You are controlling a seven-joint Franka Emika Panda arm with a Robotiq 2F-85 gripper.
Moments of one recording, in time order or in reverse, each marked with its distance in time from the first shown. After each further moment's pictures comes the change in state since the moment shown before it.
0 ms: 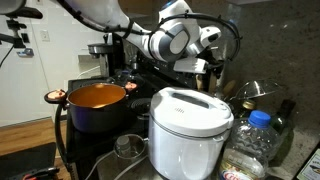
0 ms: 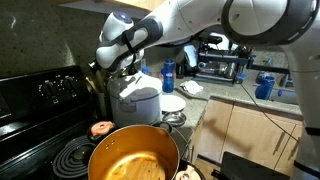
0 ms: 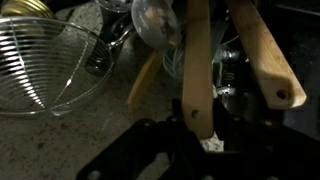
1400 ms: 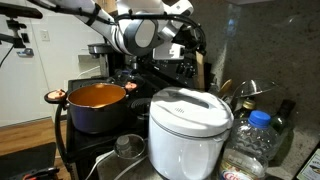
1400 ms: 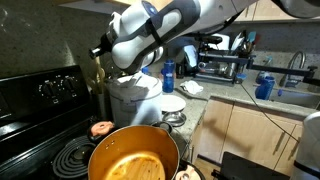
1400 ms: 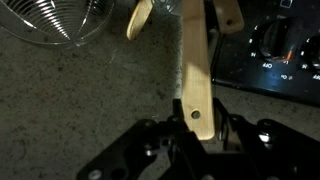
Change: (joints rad) arm -0.001 -0.309 0.033 -0.414 0.001 0.385 0.003
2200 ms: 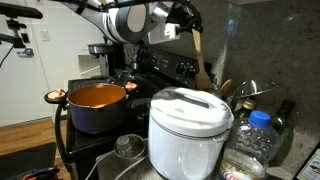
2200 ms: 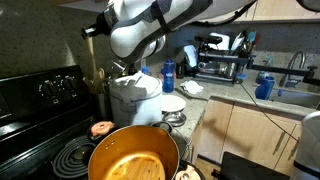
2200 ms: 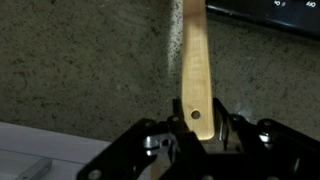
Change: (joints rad) arm 0.030 -0.080 0.003 -0.014 0.000 0.104 0.000
